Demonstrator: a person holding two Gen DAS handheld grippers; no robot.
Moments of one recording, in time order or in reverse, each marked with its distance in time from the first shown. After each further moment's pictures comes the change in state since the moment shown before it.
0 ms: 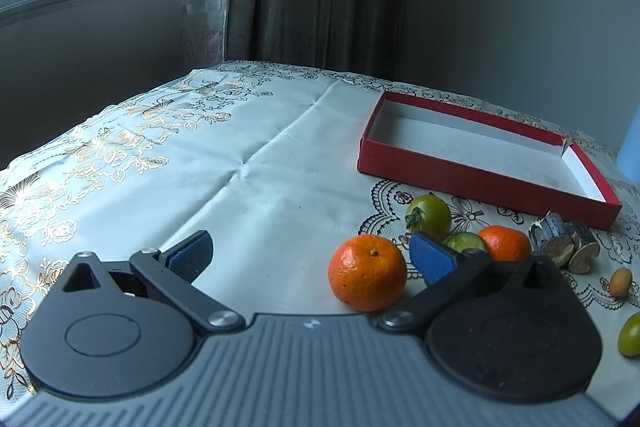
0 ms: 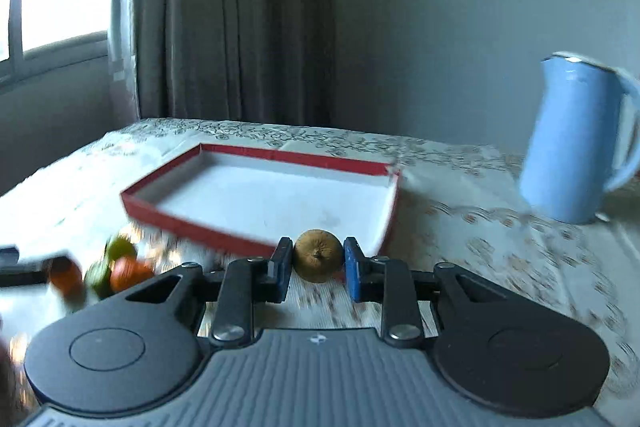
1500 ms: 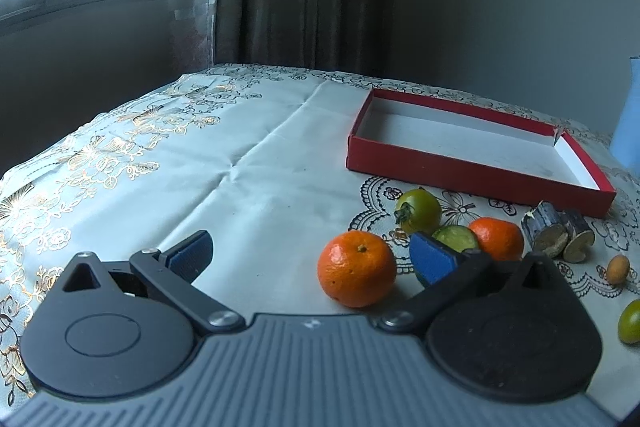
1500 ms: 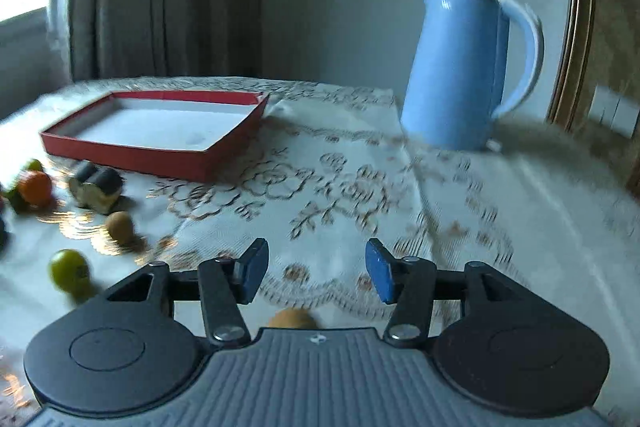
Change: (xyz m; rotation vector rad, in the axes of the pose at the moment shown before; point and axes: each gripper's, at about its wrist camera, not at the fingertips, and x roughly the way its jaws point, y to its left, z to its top) left arm -0.002 -0.005 -0.002 0.037 0.000 -0.018; right arm -0.063 -0.104 -0.075 0.036 0.085 -0.159
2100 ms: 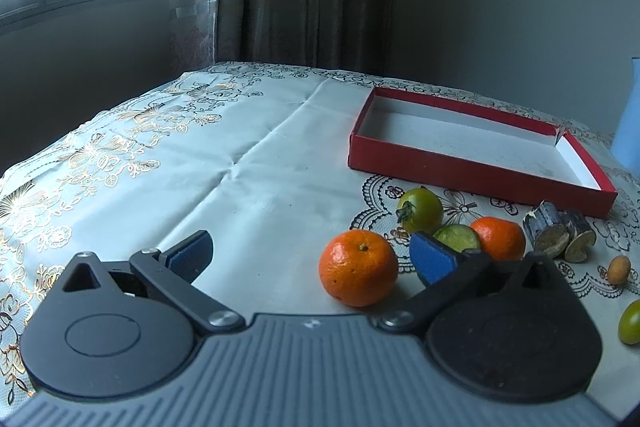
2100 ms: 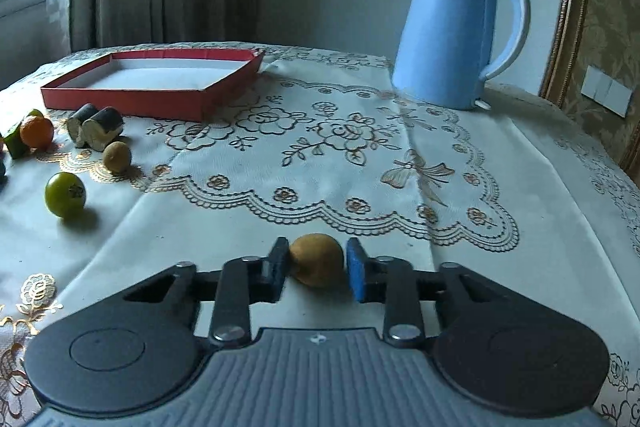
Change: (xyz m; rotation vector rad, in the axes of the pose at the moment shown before) left arm 0.001 0.000 0.001 -0.001 0.003 0.003; right arm -0.006 0.002 -0.037 -0.038 0.061 -0.043
